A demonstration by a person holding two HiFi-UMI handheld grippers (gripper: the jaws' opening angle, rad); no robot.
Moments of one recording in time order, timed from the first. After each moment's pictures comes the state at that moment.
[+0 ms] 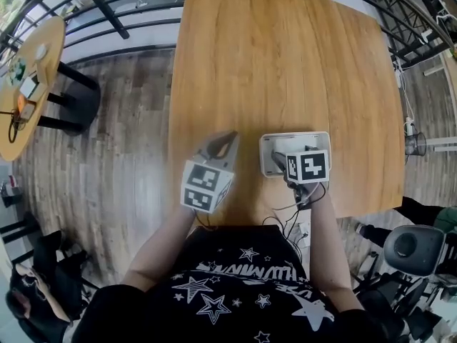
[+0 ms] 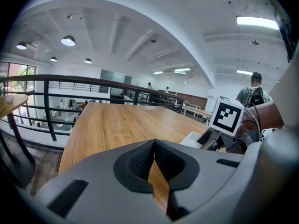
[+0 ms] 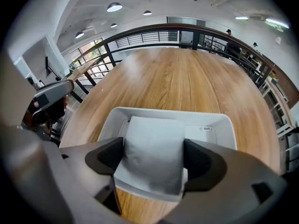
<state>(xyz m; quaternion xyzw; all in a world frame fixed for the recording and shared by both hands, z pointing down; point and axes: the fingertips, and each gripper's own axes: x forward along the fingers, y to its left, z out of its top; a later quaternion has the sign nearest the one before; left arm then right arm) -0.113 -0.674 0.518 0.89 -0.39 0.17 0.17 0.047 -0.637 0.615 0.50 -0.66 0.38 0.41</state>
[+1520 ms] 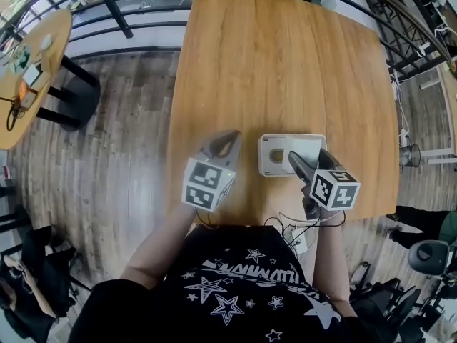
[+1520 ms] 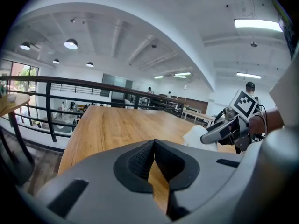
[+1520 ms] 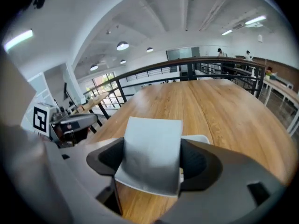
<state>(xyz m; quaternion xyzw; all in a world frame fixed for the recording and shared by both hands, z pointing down) -0.112 -0.664 0.505 0.89 -0.40 0.15 0.16 0.066 -0.632 0.538 0.53 -0.75 0.32 0.22</state>
